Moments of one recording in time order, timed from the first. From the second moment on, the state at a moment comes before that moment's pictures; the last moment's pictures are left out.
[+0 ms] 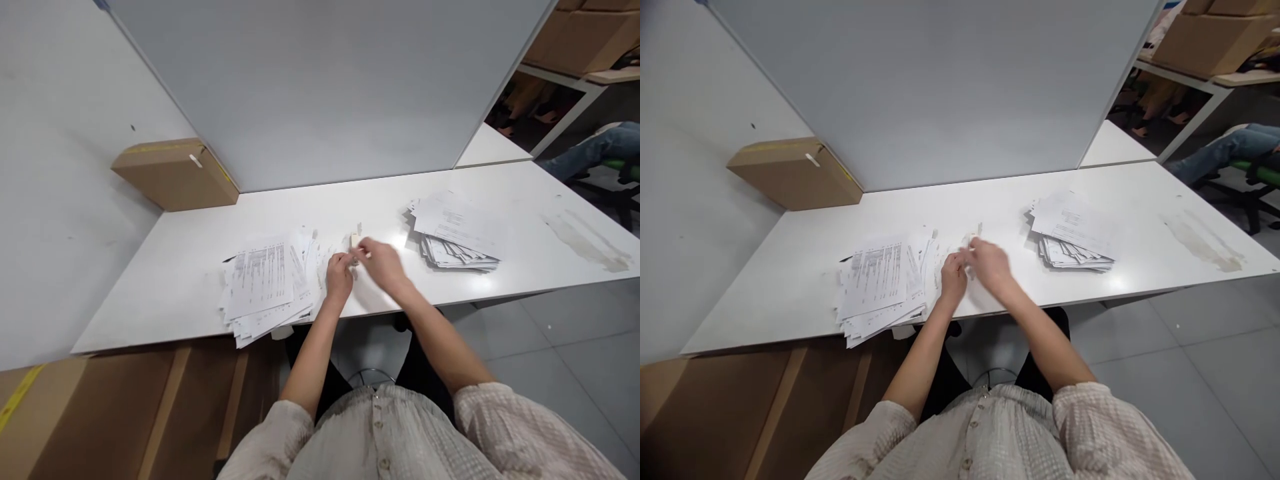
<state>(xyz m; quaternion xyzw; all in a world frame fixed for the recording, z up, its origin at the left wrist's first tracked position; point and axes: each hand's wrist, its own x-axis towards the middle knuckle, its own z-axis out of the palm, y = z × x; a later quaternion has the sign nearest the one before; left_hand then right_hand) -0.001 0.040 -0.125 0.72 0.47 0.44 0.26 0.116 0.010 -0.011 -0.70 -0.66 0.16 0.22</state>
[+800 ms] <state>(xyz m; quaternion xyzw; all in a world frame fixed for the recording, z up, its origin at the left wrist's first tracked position) 0.000 0.044 -0.126 0.72 0.47 0.46 0.23 0.304 0.000 -0.056 -0.82 -0.57 -0.03 0.03</state>
